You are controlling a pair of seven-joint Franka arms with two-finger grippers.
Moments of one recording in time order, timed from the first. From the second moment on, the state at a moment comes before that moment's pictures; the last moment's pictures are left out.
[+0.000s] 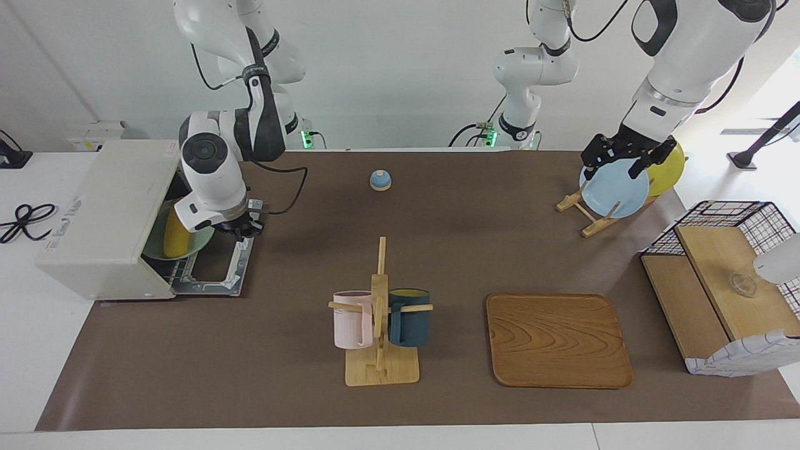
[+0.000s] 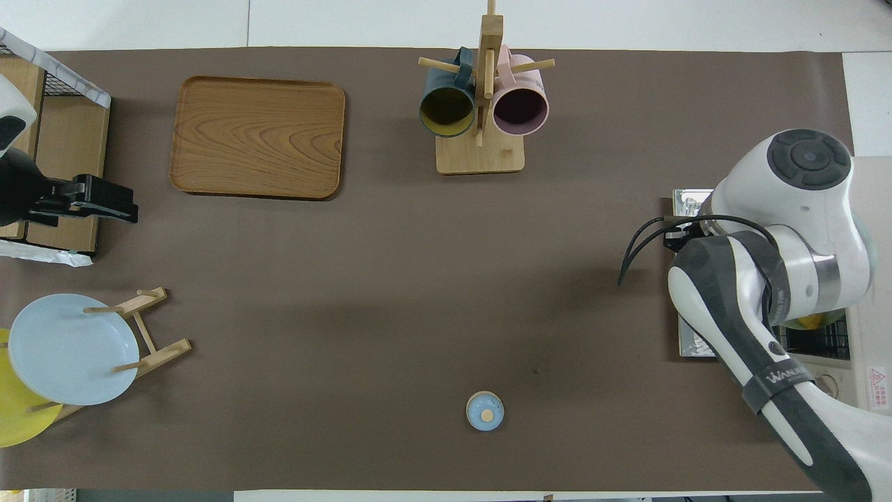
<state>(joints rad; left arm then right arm) -0.07 -0.01 -0.04 -1.61 -0.02 1.58 -0.07 -0.03 0.13 0.12 -2.08 -0.18 2.05 0.36</state>
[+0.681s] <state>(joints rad) -0.07 -0.01 -0.04 -1.61 -0.02 1.58 -0.07 -0.03 0.17 0.14 -2.15 -0.18 2.18 0.42</state>
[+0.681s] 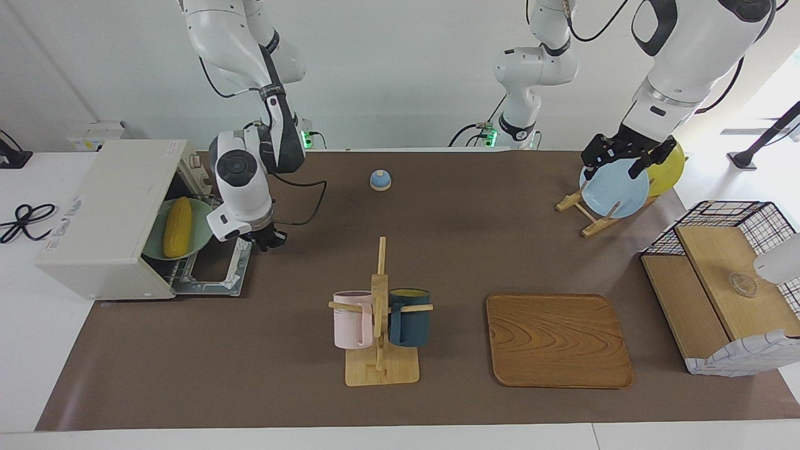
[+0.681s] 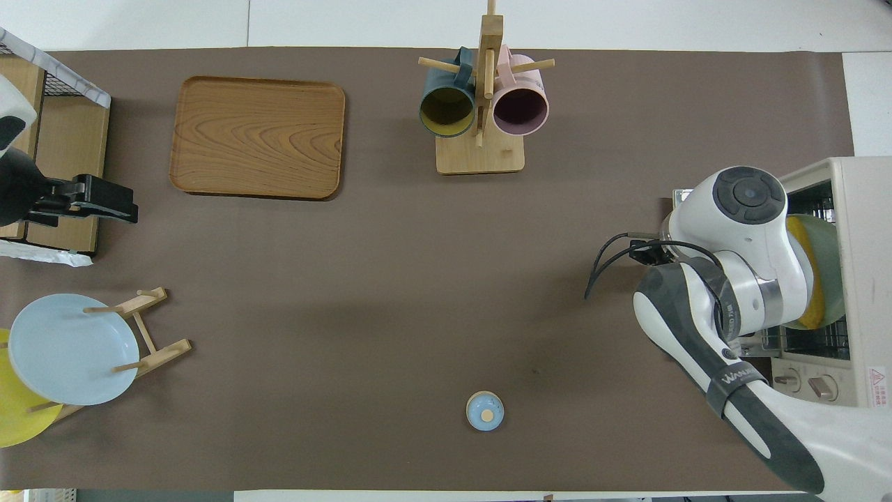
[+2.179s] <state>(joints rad) -0.07 -0.01 -0.04 -1.61 -0.02 1.58 -0.07 -0.15 0.04 0.15 -1.94 -0.34 1.78 0.14</state>
